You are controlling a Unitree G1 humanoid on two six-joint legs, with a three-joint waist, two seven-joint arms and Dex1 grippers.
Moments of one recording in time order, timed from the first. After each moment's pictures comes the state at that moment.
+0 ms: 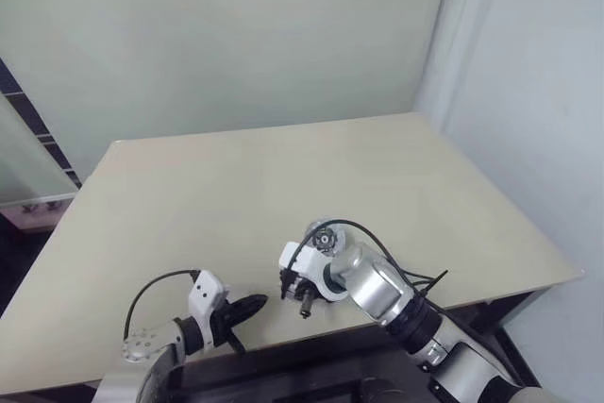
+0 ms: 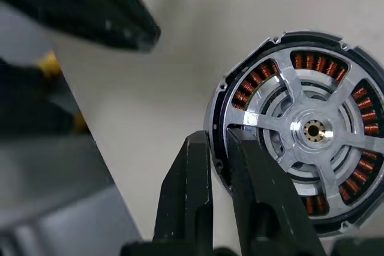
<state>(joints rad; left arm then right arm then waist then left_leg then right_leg) 0.19 0.51 0.05 -0.08 -0.37 0.27 -0.87 -0.61 0.06 0.59 0.14 -0.28 1.09 0.88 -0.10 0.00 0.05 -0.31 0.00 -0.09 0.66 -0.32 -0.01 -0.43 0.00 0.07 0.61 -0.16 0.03</state>
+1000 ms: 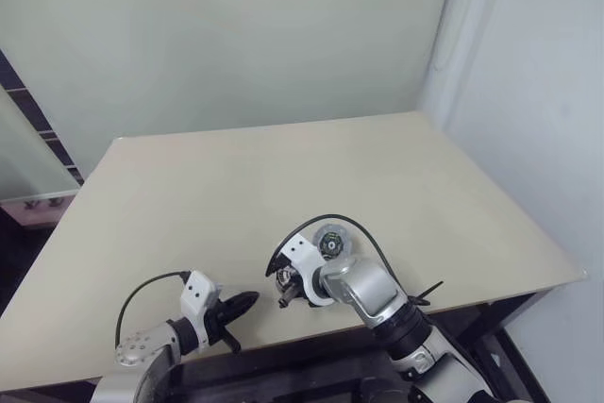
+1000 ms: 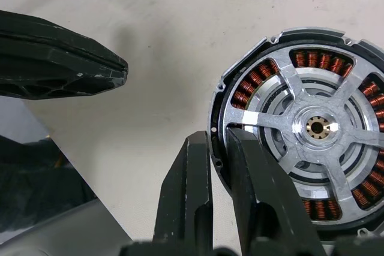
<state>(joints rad) 0.21 0.50 0.08 -0.06 -0.37 0.25 -0.82 -0.56 0.15 0.49 0.13 -0.04 1.18 0.50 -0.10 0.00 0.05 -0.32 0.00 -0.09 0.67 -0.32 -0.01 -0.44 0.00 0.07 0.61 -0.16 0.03</state>
